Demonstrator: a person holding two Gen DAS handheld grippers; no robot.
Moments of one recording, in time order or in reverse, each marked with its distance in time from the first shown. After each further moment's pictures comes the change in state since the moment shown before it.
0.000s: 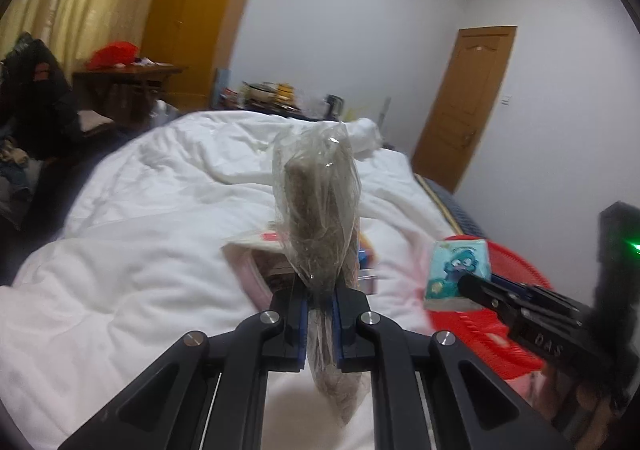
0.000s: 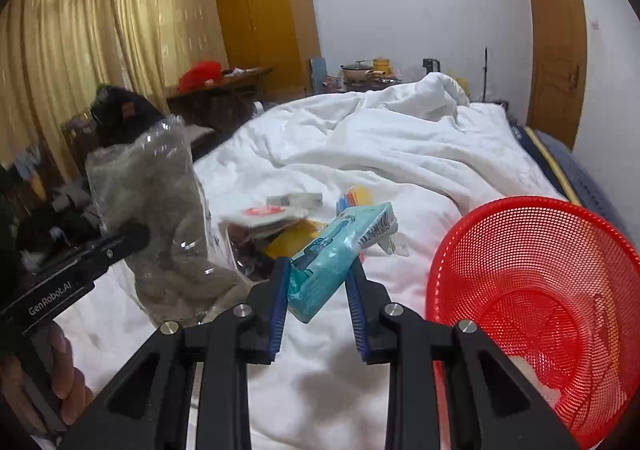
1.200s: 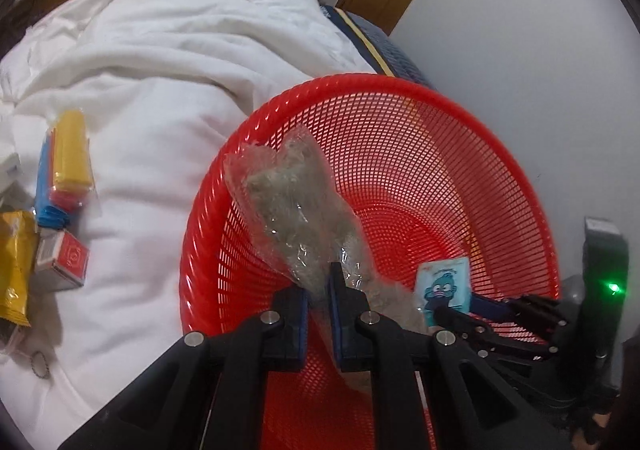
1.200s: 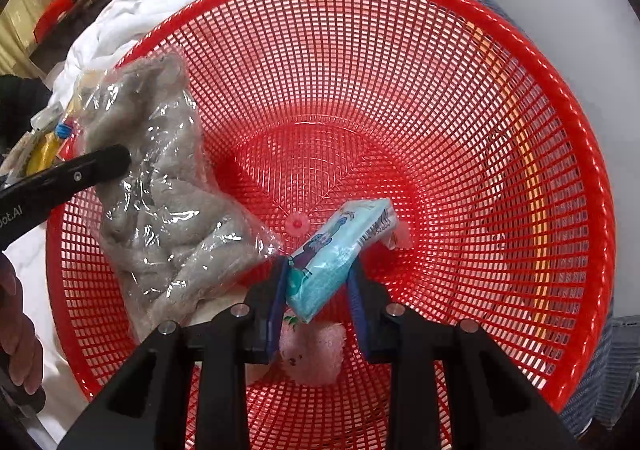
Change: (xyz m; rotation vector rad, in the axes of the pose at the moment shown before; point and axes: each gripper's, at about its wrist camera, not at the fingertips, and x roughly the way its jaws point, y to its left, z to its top) left arm 0.231 -0.226 -0.028 0.138 0.635 -0.222; right arm 0.044 -0.238 -0.063 0.239 0.593 -0.325
